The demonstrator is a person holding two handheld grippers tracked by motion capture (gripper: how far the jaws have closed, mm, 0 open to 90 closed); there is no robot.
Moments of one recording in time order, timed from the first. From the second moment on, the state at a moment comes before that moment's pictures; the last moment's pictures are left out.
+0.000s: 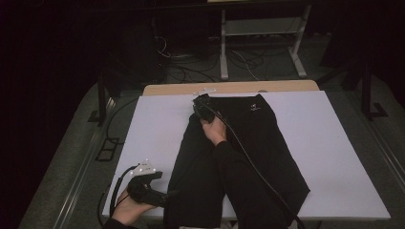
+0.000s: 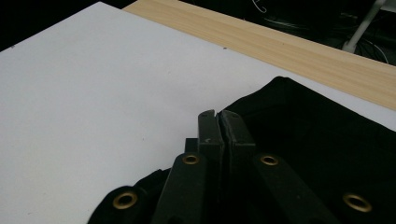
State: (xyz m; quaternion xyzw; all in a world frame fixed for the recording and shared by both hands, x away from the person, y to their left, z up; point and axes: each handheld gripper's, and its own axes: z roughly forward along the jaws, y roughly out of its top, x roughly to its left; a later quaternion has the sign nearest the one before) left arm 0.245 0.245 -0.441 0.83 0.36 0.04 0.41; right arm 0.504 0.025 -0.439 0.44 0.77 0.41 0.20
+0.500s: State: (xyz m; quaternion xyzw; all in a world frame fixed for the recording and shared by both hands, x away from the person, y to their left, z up) left arm 0.242 0.253 -0.447 0.85 0.34 -0.01 0.40; right arm 0.501 0.028 -0.439 0.44 0.77 0.42 0.21
